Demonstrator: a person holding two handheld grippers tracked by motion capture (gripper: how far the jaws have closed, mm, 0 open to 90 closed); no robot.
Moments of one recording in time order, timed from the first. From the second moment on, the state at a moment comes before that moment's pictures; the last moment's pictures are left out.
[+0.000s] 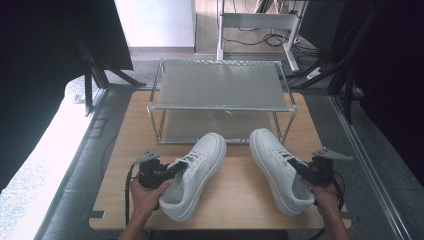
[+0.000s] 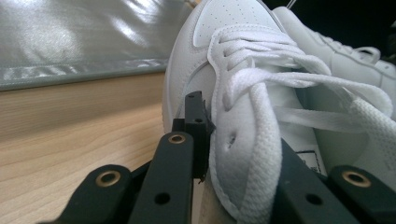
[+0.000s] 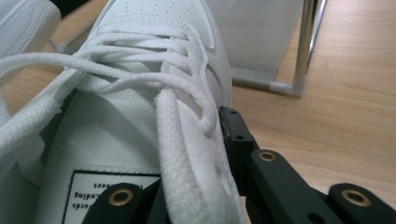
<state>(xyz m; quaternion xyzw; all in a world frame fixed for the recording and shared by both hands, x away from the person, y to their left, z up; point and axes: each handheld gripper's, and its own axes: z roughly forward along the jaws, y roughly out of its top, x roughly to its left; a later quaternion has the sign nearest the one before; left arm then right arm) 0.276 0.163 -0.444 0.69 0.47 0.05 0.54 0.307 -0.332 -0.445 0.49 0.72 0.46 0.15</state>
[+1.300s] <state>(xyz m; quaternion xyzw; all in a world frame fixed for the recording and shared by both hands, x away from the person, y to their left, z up) 0.278 0.176 -0.420 0.65 0.45 0.00 0.62 0.297 -0.332 -0.421 0.47 0.67 0.56 0.12</state>
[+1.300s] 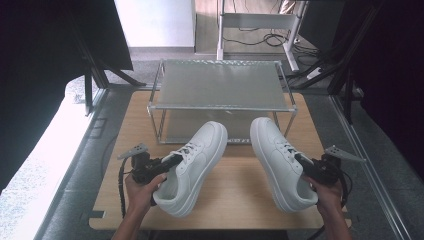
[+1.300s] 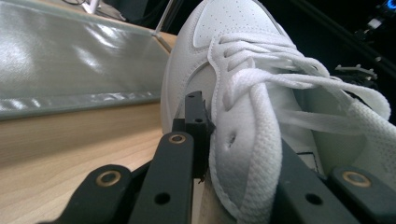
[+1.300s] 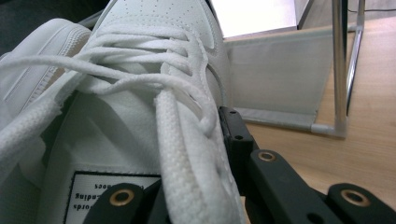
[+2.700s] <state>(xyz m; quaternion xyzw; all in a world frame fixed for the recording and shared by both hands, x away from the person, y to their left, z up) 0.311 0.191 -0.366 0.61 0.43 0.01 0.66 0.323 -0.312 -0.357 0.44 0.65 0.60 0.14</state>
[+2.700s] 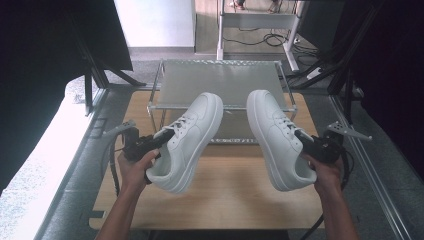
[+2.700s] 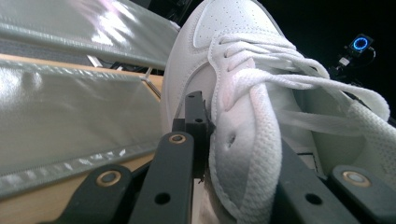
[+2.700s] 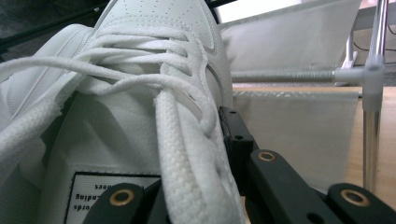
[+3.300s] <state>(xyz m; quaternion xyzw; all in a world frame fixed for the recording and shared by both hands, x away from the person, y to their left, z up) 0.347 0.194 -0.341 0.61 0.43 0.02 0.66 0.360 -0.295 -0.315 0.44 0.64 0.61 0.15</state>
